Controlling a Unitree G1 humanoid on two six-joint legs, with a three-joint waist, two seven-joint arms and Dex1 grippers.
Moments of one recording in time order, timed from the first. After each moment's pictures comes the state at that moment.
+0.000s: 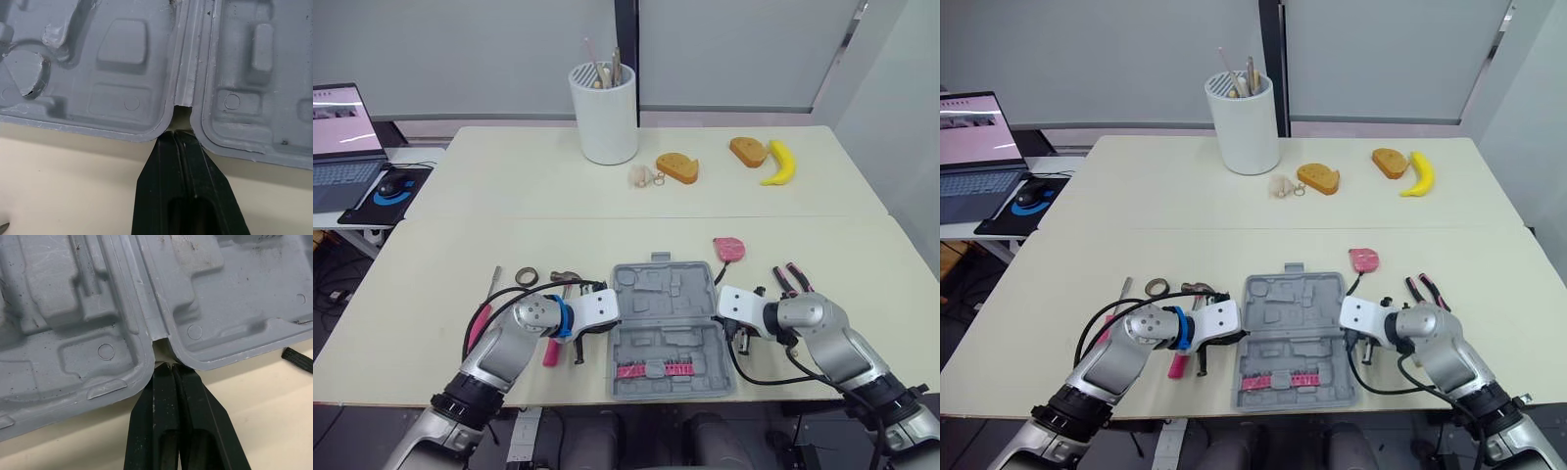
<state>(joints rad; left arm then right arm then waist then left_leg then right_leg) -0.30 0.58 -0.35 -0.01 0.22 0.30 -1.06 -0.27 -0.62 0.34 -0.09 -0.27 0.40 1.00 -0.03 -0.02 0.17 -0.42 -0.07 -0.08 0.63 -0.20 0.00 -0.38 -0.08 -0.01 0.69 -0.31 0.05</state>
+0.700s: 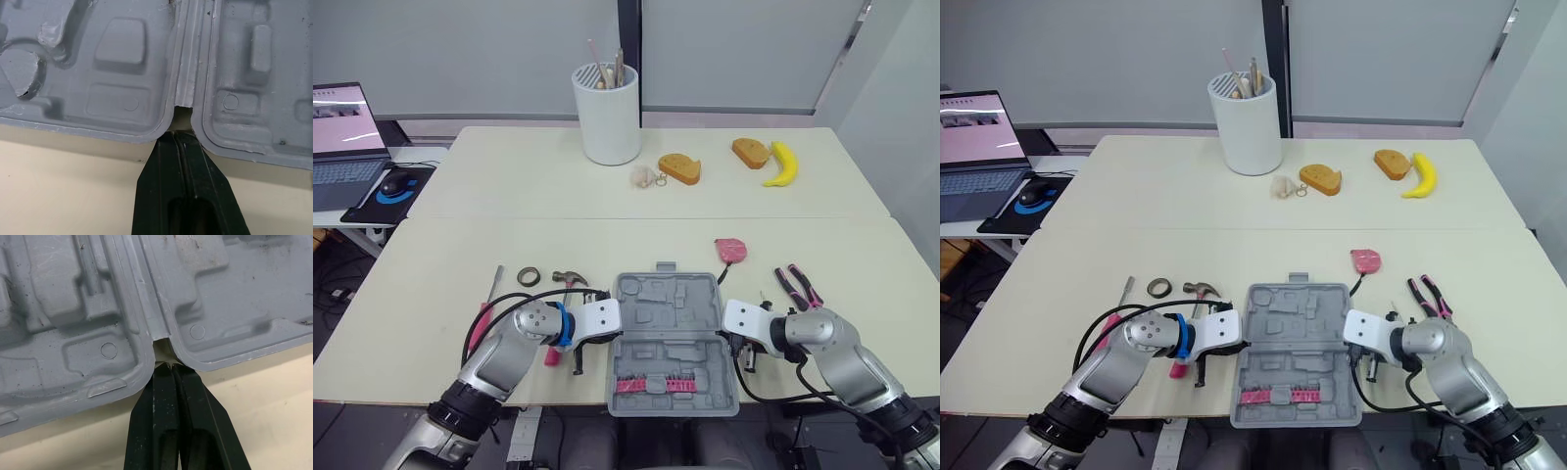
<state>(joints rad) -0.26 0.59 -0.37 -0.08 0.22 0.33 -1.10 -0.16 -0.66 0.33 -0.24 -0.25 0.49 1.01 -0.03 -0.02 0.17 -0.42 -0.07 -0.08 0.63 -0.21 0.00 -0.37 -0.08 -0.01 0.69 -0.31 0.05</state>
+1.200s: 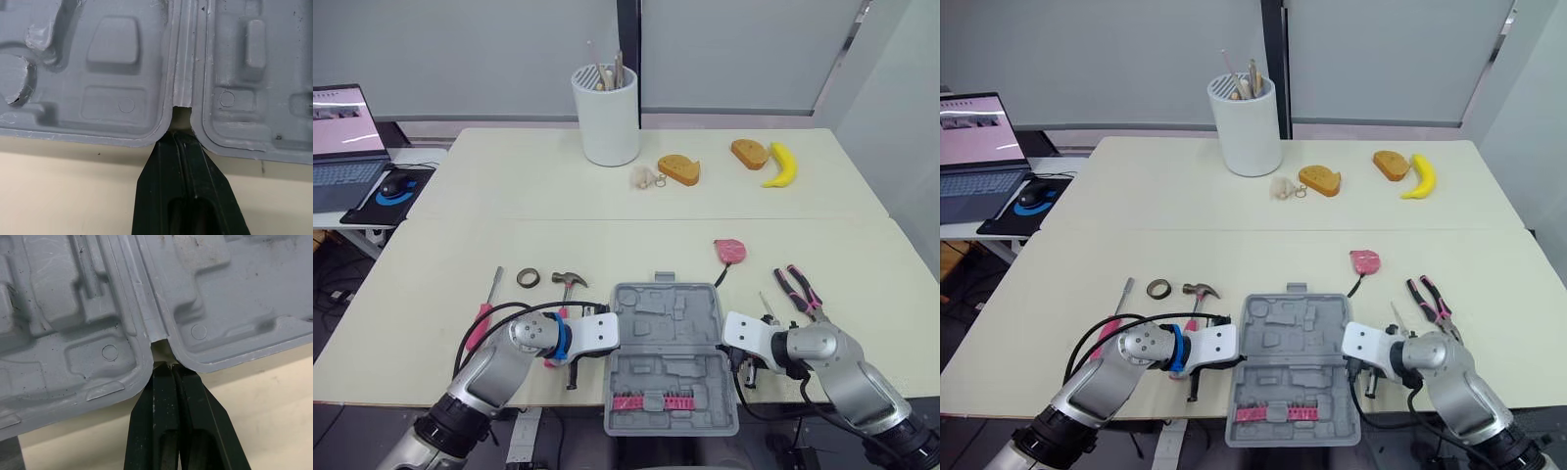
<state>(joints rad) -0.19 0.65 -0.39 -0.17 0.22 0.33 -1.12 -0.07 -0.66 0.34 -0.35 -0.25 0.56 1.00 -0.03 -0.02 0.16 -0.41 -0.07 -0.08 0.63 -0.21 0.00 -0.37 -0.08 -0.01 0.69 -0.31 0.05</state>
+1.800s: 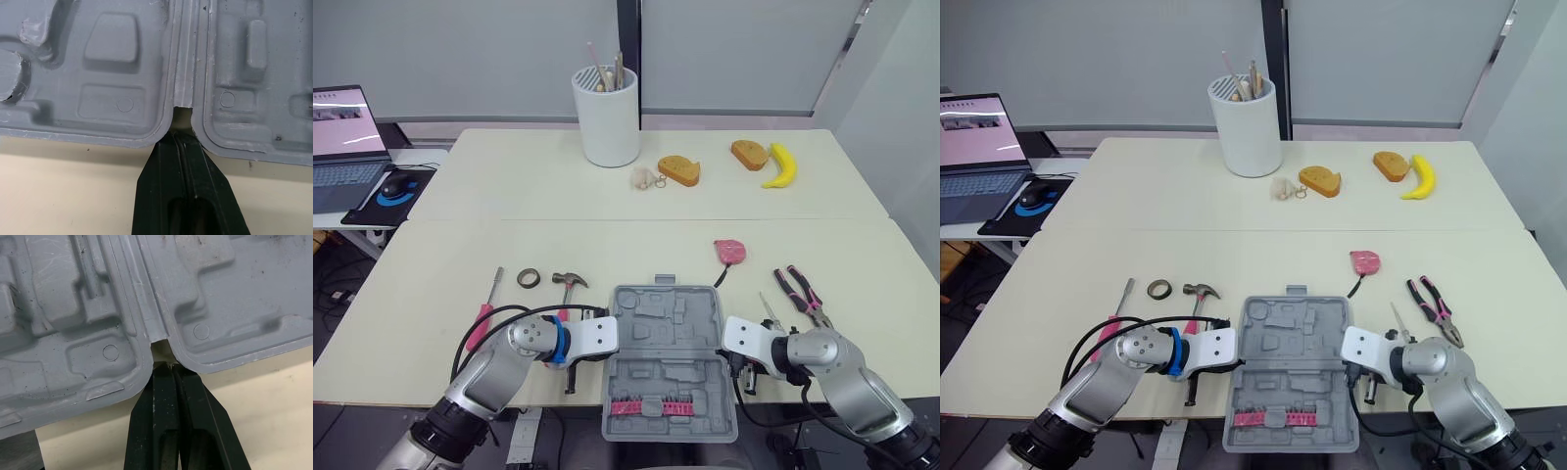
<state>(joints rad) -0.18 0.65 -0.39 -0.18 0.23 0.34 -1.12 -0.05 -0.66 0.34 -0.37 -0.25 0.58 1.00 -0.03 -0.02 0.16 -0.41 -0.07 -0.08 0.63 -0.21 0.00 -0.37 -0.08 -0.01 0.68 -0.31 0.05</state>
